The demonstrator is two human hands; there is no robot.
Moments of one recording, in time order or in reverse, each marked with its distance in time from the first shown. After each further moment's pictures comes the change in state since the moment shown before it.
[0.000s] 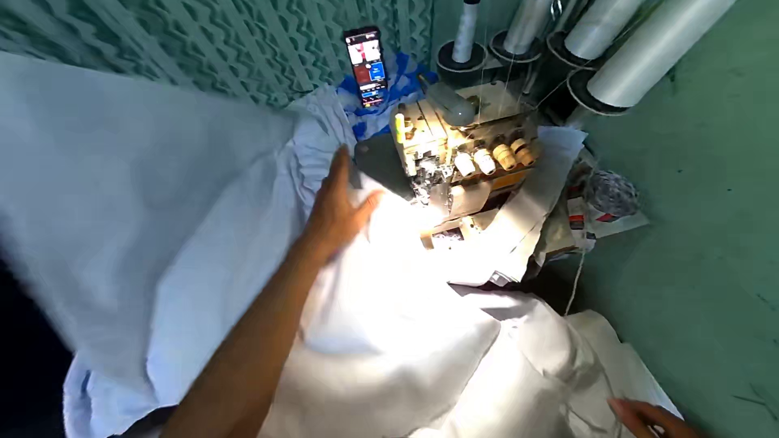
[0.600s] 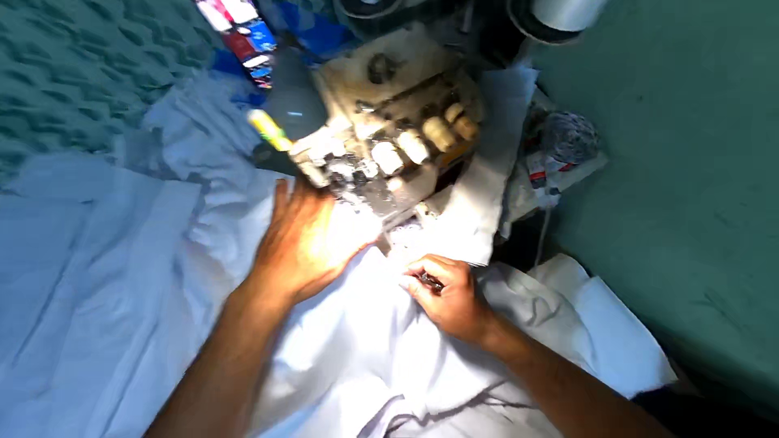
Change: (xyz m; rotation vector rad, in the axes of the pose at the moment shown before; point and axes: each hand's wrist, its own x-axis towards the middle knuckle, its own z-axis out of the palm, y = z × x) left_hand 0.016 0.041 0.042 0.329 -0.390 0.323; right_hand 0.119 -0.256 0.060 0.714 0.286 -0.811
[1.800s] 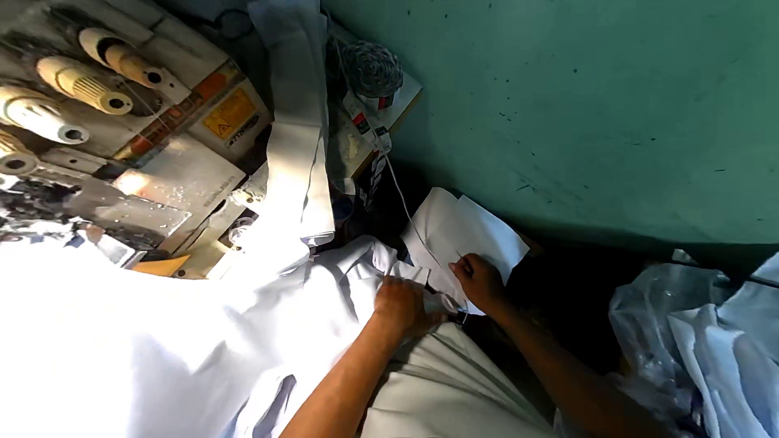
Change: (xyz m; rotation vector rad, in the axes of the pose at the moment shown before) left_hand -0.053 0.304 0.183 -0.049 -1.164 0.486; right_hand -0.263 0.096 -0.155 -0.629 0.247 0.934
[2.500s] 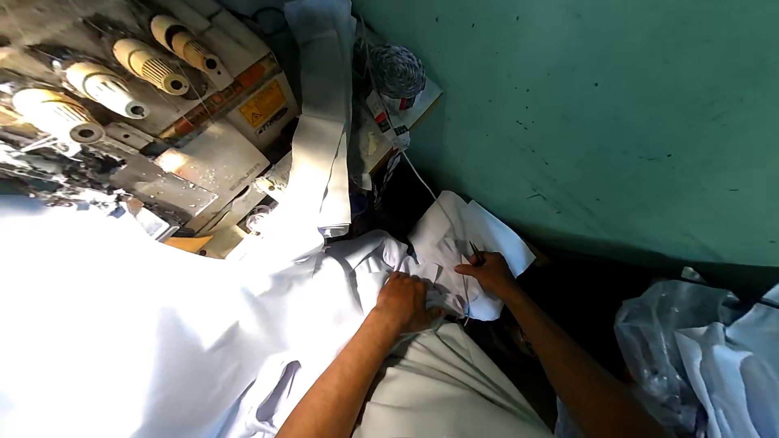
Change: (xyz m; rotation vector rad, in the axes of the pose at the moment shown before) left_hand 0.002 -0.016 0.007 -0.126 0.138 0.109; right_hand 0.036 0.008 -0.024 0.171 -0.205 0.223
